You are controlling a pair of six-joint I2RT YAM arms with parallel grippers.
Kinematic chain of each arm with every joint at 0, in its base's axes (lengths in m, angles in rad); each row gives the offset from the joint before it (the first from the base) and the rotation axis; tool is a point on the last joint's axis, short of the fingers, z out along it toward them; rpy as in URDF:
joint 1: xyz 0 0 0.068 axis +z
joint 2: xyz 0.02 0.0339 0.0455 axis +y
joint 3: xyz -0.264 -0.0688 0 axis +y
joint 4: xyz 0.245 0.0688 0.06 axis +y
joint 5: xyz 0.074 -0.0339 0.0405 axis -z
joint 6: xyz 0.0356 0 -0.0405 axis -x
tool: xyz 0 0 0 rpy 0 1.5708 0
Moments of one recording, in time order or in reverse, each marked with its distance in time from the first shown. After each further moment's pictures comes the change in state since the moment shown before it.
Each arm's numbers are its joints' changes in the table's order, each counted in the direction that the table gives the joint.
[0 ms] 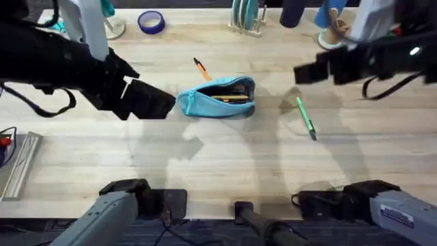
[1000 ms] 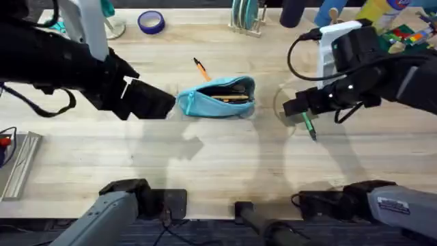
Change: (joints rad) left arm 0.000 0.000 0.000 0.000 0.000 0.000; right arm 0.000 0.191 0.255 -0.154 0.093 -0.045
